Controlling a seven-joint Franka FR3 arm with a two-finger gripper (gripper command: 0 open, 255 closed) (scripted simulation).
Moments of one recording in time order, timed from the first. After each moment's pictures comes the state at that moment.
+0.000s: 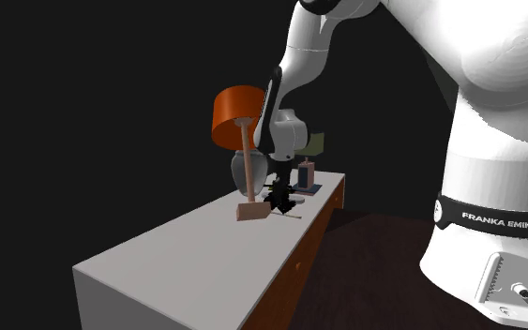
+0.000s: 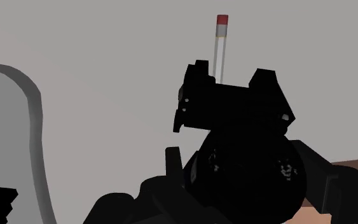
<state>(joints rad) -0.33 0.67 -0.30 -2.10 0.31 2.85 -0.86</state>
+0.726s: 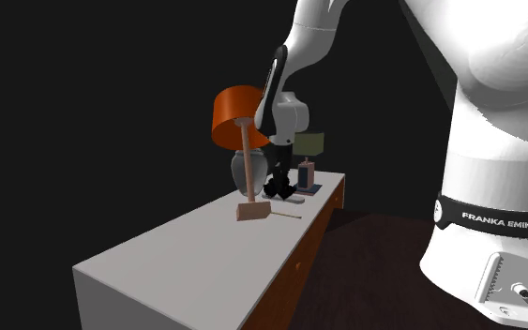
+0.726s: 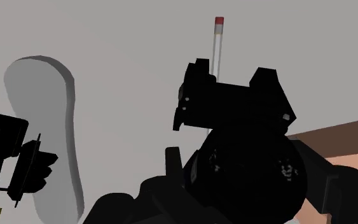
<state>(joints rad) -0.27 0.54 -0.37 -2.13 0.26 2.75 -0.83</state>
